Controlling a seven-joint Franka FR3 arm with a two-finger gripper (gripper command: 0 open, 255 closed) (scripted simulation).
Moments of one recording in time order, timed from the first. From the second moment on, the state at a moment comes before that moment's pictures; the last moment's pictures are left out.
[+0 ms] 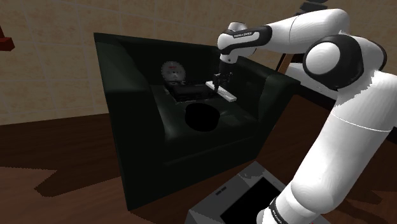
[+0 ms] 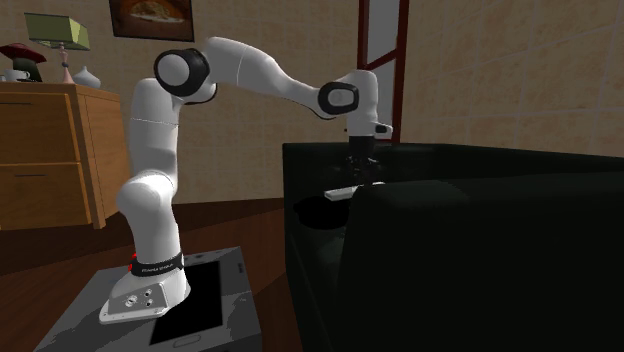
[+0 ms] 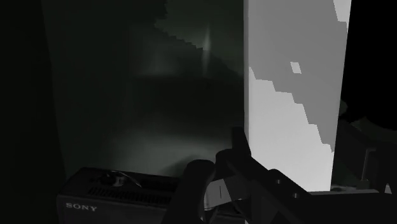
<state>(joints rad) -0.05 0.15 -0.22 -1.76 0.02 1.92 -0.31</state>
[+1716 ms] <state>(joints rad) 0.09 -0.02 -0.10 -2.13 -0.02 2.12 -0.02</state>
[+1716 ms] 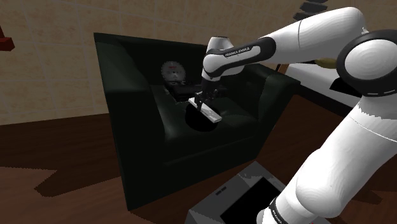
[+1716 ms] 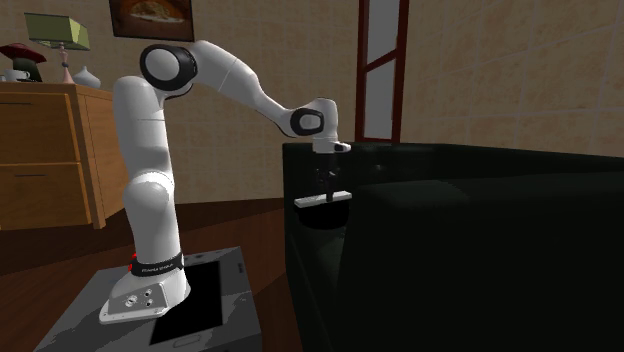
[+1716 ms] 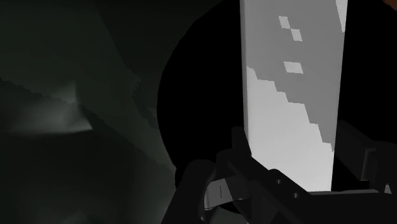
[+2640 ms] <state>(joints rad) 0.09 -0.02 -0.10 -2.14 -0.02 2.13 -0.02</state>
